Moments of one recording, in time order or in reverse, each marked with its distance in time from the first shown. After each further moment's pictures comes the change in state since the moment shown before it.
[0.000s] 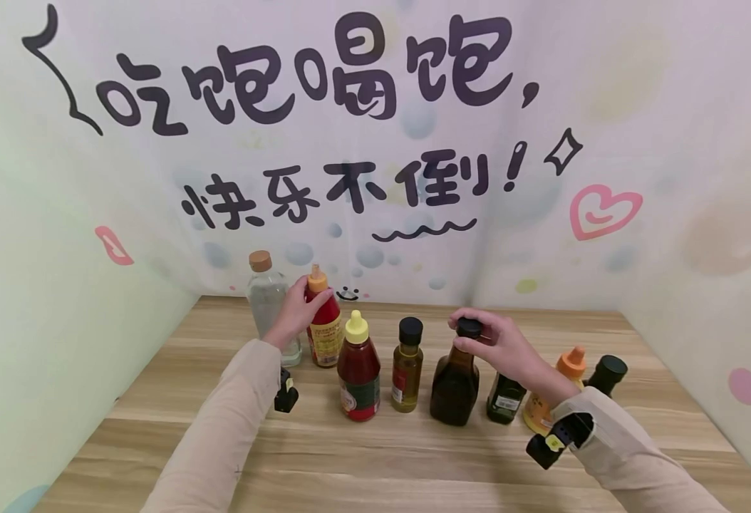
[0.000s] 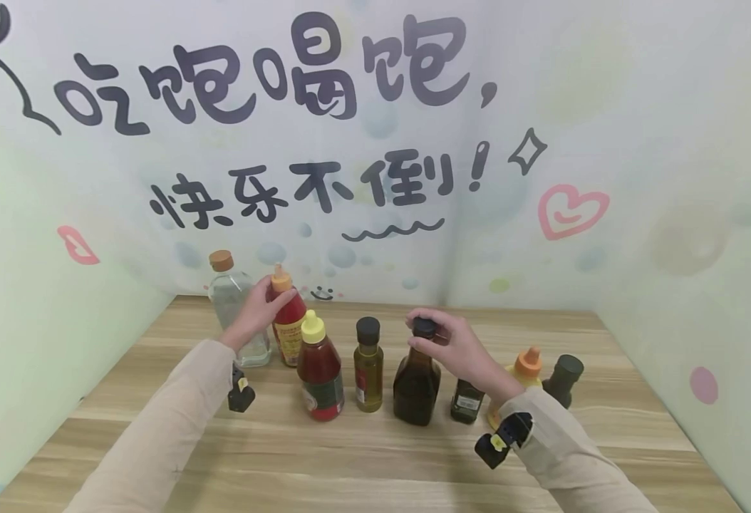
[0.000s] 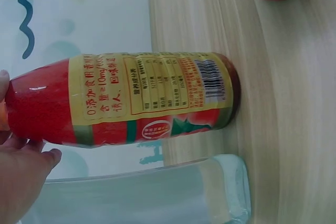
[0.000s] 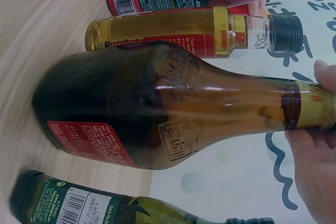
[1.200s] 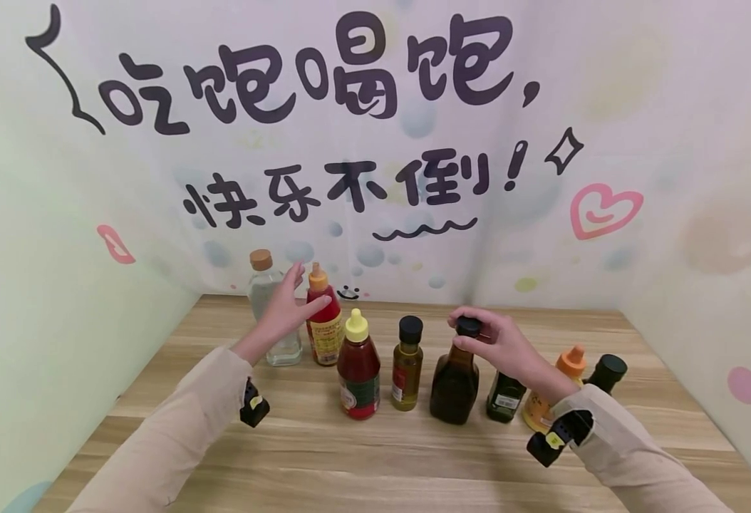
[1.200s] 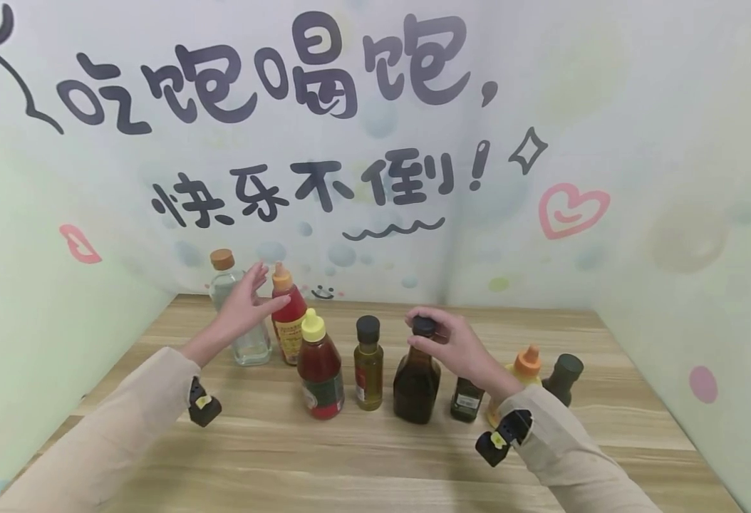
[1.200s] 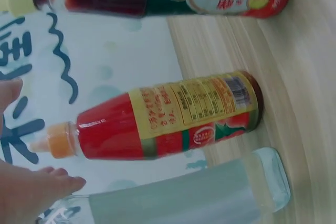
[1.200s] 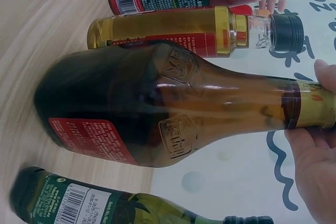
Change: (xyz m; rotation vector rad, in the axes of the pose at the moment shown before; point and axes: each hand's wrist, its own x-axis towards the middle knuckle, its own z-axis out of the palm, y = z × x) left_hand -0.033 0.029 -0.026 0.147 -0.033 0.076; right_hand 0.001 0.001 -0.001 0.010 -0.015 0.006
